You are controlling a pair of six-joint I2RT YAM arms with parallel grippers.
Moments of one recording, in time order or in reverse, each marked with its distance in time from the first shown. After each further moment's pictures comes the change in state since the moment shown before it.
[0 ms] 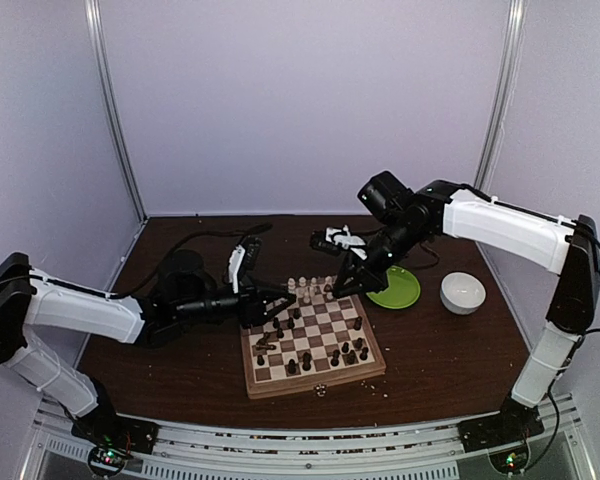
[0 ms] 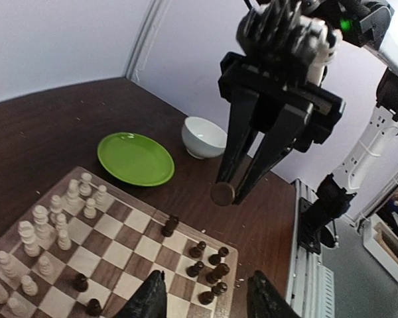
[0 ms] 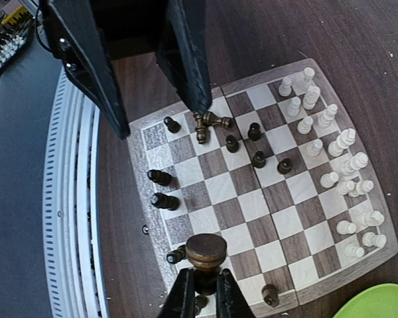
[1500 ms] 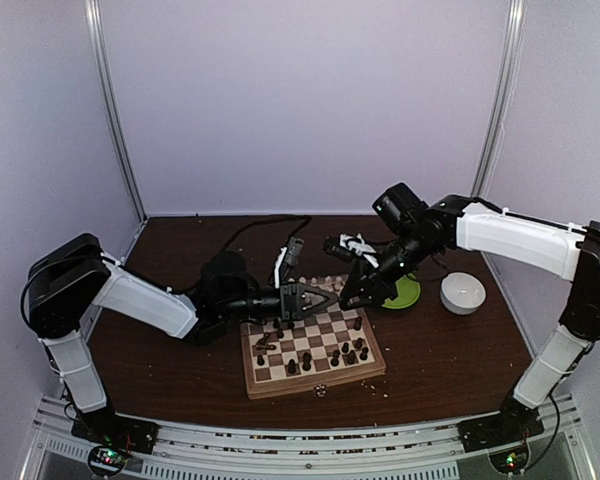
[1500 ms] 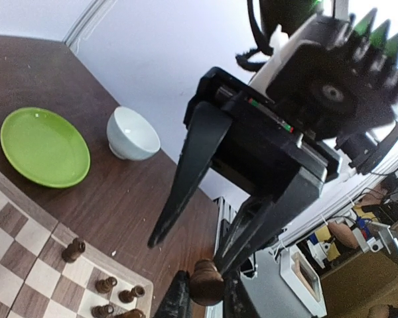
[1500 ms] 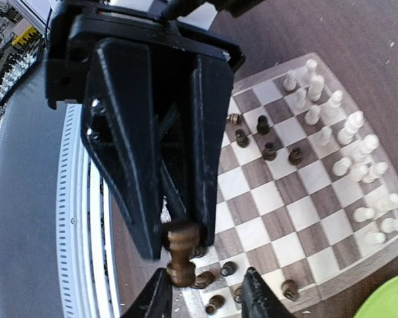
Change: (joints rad) left arm -0.068 0.367 0.213 0.277 0.169 -0.404; right arm -0.031 -0.076 -0.173 0.101 -0.109 0.062
